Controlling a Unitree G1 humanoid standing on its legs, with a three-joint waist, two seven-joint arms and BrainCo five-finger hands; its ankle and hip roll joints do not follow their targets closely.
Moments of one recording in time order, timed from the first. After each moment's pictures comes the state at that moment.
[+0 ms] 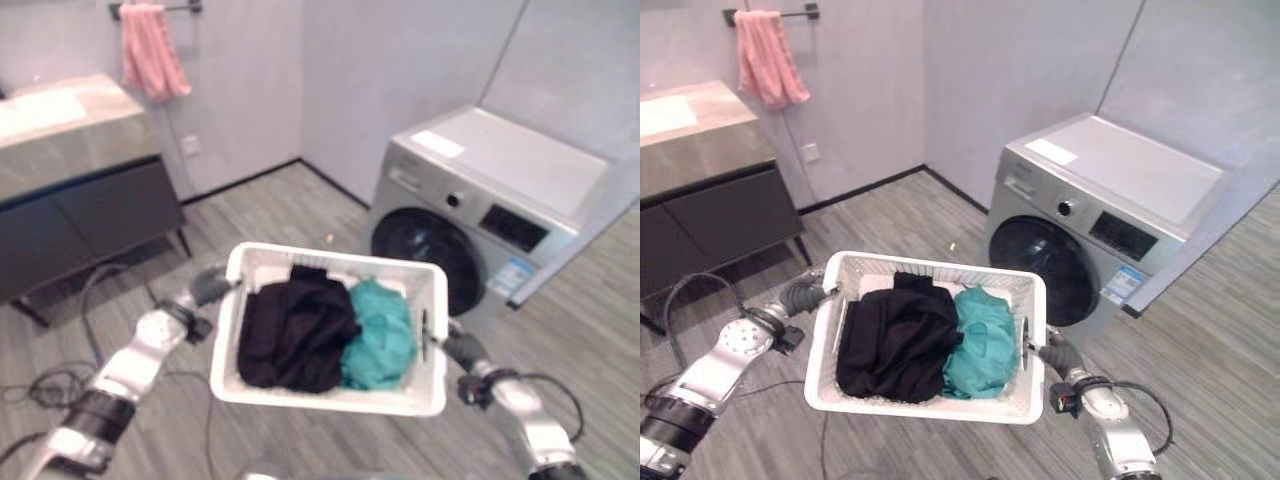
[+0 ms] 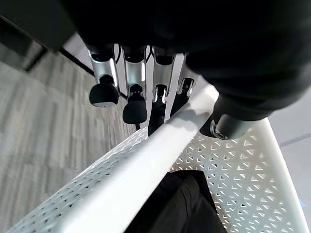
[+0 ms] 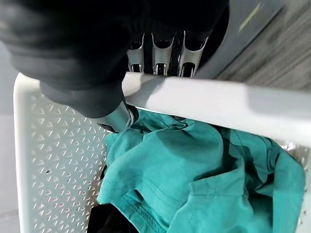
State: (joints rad) left arm -0.18 0.72 -0.29 0.13 -0.16 0.16 -0.09; right arm 0.13 -0.44 0.04 0.16 0.36 0.14 0.17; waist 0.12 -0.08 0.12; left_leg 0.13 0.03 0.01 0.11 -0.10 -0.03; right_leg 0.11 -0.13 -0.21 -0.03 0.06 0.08
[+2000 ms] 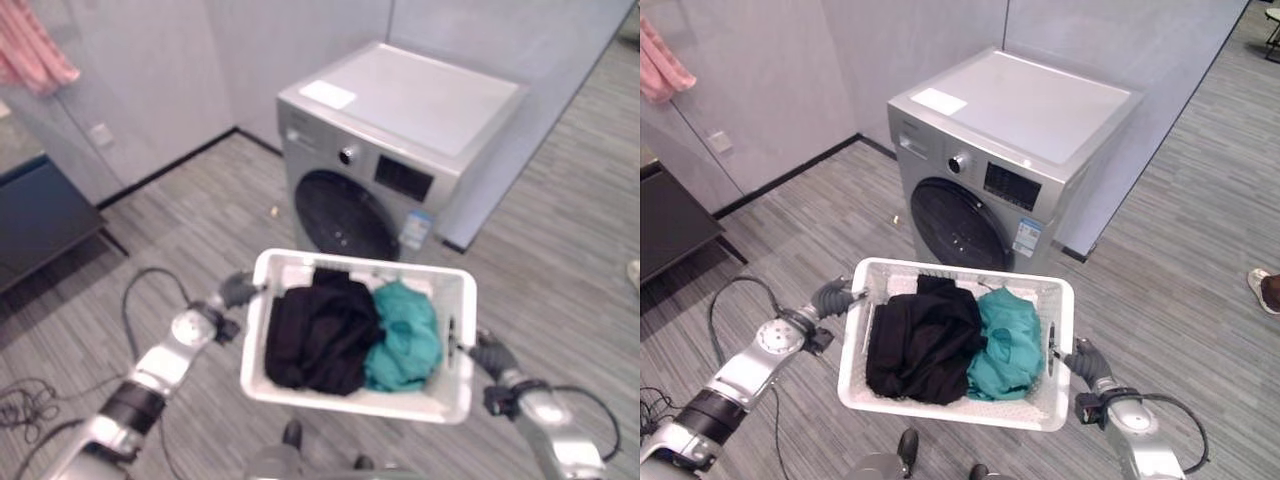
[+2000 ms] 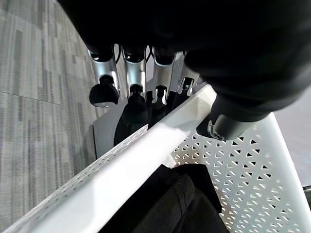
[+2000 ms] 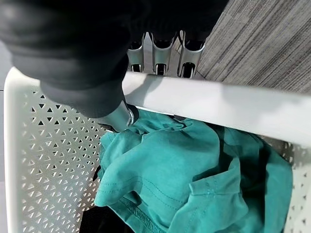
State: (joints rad) left arm -0.26 0.64 -0.39 0.20 -0.16 0.17 -0.07; right arm 0.19 -0.50 -0.02 0.13 0.35 0.11 0.16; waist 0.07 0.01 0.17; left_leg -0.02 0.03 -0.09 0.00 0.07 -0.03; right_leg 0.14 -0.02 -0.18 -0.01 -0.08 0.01
